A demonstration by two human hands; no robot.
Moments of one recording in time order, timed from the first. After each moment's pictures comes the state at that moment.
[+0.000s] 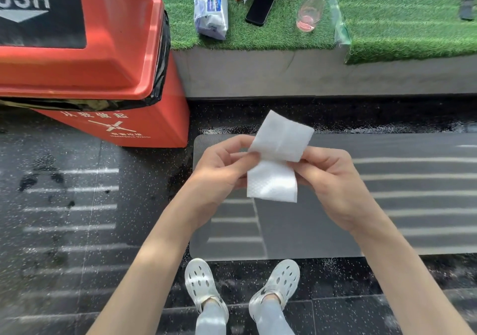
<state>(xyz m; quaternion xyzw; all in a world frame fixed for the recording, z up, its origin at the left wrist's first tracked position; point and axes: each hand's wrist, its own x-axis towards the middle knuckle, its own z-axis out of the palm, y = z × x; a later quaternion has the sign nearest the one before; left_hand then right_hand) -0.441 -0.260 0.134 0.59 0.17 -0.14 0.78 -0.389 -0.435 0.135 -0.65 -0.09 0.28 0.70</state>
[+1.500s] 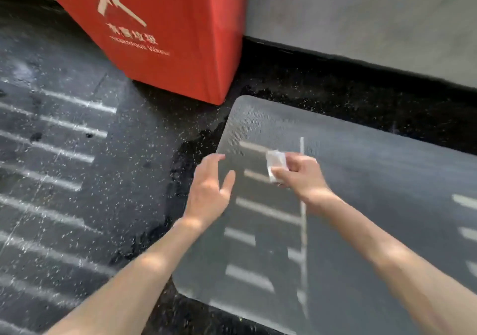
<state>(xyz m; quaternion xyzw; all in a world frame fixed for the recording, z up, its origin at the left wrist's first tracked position) -0.504 -0.185 -0.373 0.84 0.35 0.01 0.41 -0.364 -0.326 -0.359 -0.79 -0.11 0.36 0.49</state>
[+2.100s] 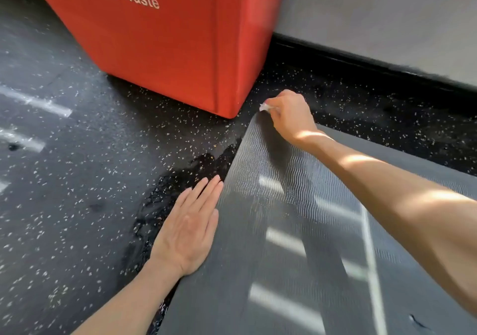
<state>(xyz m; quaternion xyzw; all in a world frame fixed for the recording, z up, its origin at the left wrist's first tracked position) -0.483 -0.087 -0.607 0.97 0.19 0.02 0.16 -0.187 -0.128 -0.549 -0.88 -0.43 0.03 0.19</state>
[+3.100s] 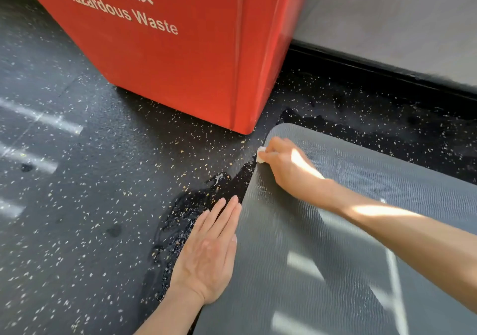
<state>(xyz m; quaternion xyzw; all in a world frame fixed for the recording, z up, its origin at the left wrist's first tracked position) -0.481 -0.082 -0.611 0.97 0.19 0.01 0.16 -0.238 -0.131 -0.564 -0.80 -0.58 0.09 0.12</state>
